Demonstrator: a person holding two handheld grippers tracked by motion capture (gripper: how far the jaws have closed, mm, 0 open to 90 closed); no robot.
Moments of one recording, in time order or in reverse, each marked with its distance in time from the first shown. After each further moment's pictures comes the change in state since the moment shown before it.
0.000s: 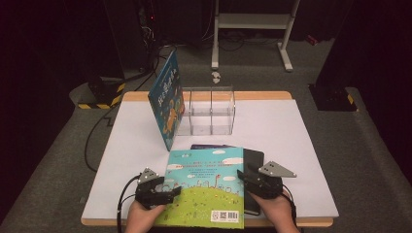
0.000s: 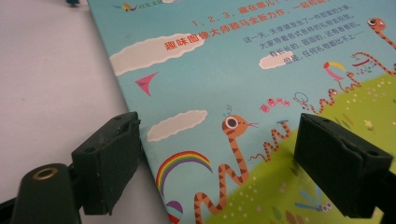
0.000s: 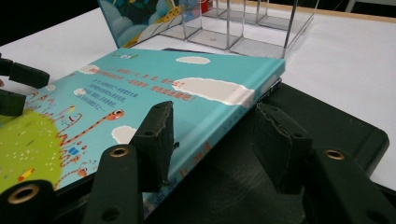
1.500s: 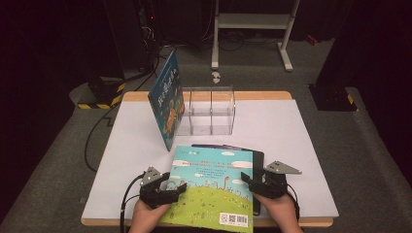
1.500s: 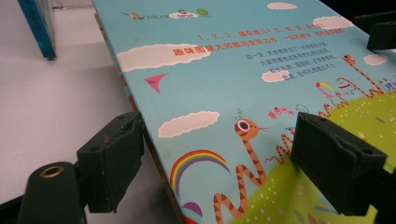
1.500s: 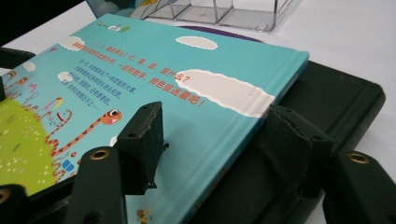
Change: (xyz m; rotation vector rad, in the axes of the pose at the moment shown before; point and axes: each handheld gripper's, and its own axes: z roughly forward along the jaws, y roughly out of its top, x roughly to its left) left arm -0.021 0.004 0.002 -0.104 -0.065 0.035; right arm -0.019 -0.011 0.000 0.070 0.027 0.116
